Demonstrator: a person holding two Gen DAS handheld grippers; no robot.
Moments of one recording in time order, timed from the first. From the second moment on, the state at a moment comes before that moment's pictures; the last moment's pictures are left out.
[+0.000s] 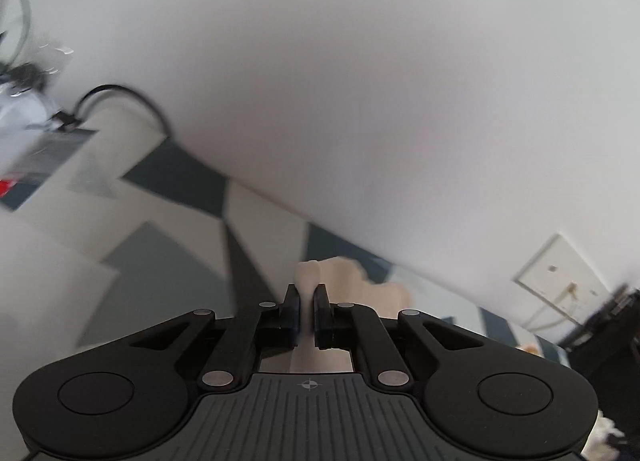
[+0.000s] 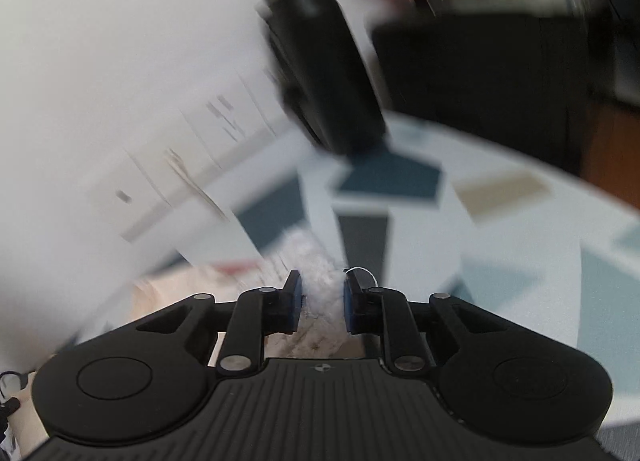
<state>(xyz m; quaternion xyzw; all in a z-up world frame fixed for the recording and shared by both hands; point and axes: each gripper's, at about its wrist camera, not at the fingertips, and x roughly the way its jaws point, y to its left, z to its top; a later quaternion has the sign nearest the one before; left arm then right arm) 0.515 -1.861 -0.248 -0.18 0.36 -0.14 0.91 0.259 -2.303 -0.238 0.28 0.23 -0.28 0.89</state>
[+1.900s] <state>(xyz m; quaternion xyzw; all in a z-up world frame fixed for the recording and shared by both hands) 0.443 -1.882 -0.242 -0.01 0.43 -0.23 0.88 0.277 -2.167 -0.225 -0.05 0.24 -0.20 0.95</state>
